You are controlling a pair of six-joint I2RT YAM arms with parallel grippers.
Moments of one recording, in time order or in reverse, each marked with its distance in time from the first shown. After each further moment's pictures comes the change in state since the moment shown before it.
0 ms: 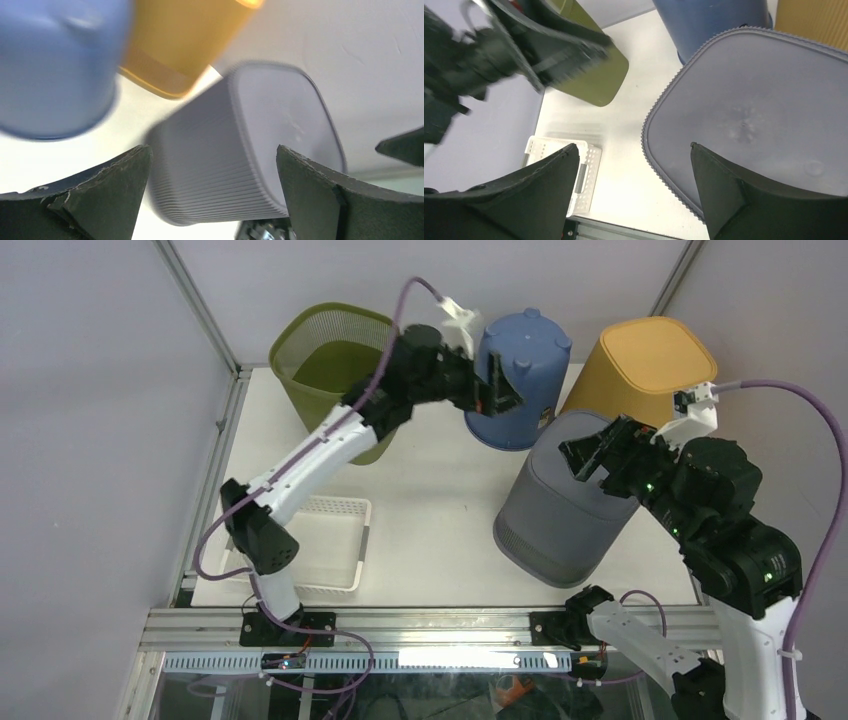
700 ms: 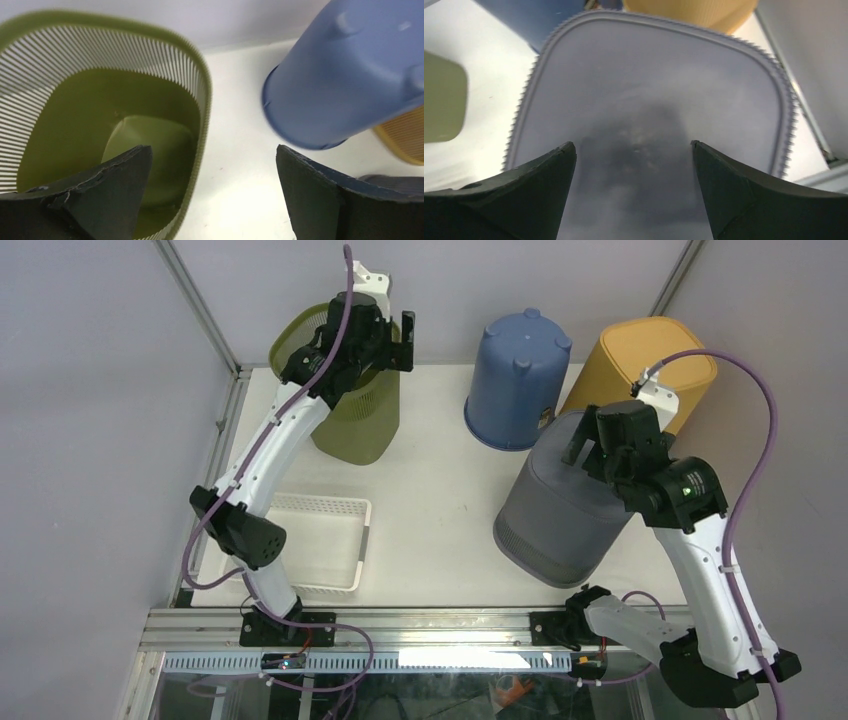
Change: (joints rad) left arm 0.298 -0.104 0.130 -0.323 -0.592 0.341; right arm -0.014 0.214 -0.080 -0.135 0.375 0.024
